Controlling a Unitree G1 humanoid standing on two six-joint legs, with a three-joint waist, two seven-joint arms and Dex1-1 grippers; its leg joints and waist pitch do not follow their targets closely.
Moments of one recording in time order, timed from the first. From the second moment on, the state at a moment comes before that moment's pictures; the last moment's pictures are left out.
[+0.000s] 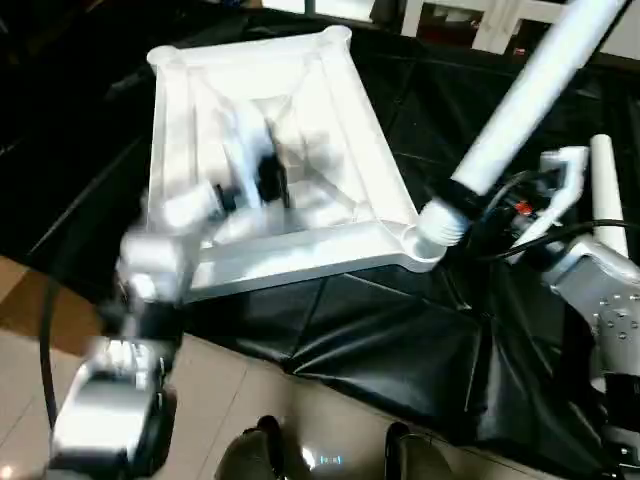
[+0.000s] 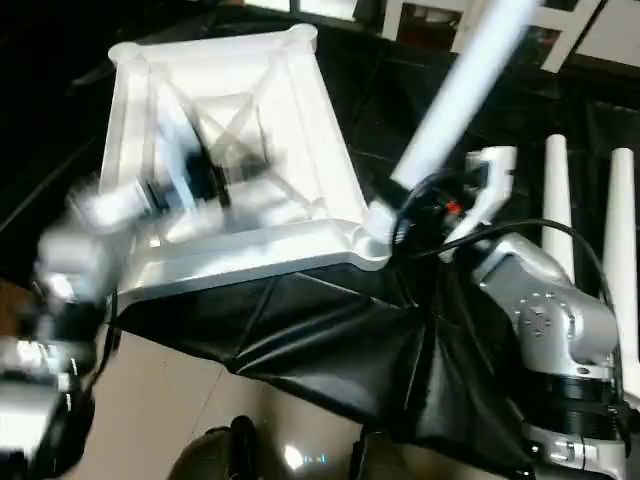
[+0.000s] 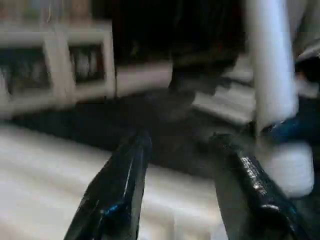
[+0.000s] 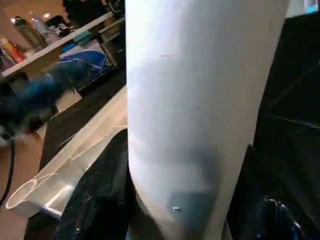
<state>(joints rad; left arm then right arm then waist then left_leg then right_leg) -0.77 0.29 0.02 0.32 -0.31 0.19 -0.96 -0.41 -0.42 -0.22 -0.04 0.73 0.66 0.62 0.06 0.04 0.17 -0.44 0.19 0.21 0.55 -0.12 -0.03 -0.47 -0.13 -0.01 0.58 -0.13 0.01</state>
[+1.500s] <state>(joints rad) -0.84 0.29 0.25 0.16 -0.20 0.46 -0.18 -0.35 -0.42 -0.09 -0.14 0.33 0.44 0.41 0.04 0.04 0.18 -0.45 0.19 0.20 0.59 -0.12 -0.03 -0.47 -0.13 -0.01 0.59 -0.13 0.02</state>
